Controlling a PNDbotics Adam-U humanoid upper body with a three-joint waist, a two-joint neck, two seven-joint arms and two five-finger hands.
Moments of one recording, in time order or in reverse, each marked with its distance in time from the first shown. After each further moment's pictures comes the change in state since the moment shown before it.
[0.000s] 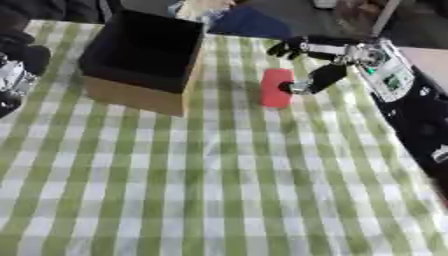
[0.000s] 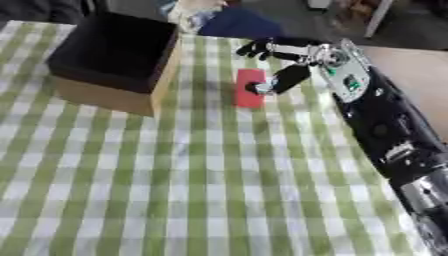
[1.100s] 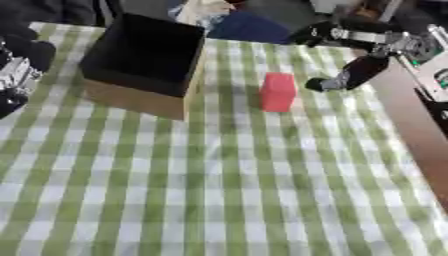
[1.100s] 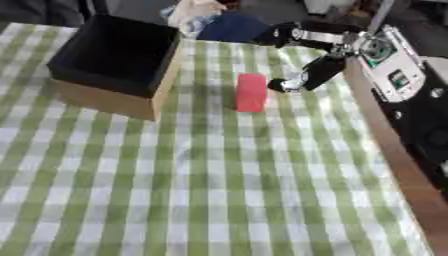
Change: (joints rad) left arm -0.004 0.002 0.007 -0.018 0.004 0.000 0.029; right arm 0.062 -0.141 0.051 -0.244 -0.219 0.036 0.036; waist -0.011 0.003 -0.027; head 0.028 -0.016
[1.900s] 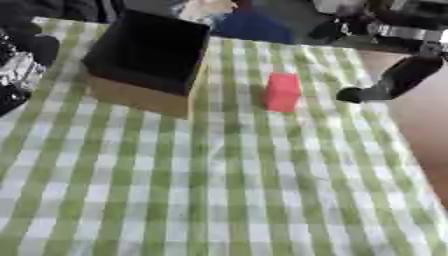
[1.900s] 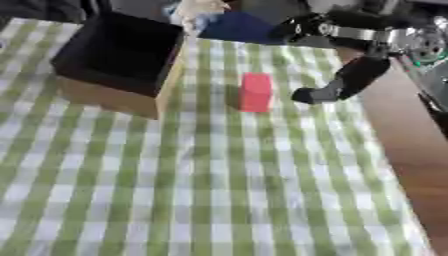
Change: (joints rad) left arm -0.003 0.001 0.005 -0.013 0.000 0.001 0.011; right arm 0.103 -0.136 0.020 -0.269 -0.167 0.020 0.020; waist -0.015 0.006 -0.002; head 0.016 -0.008
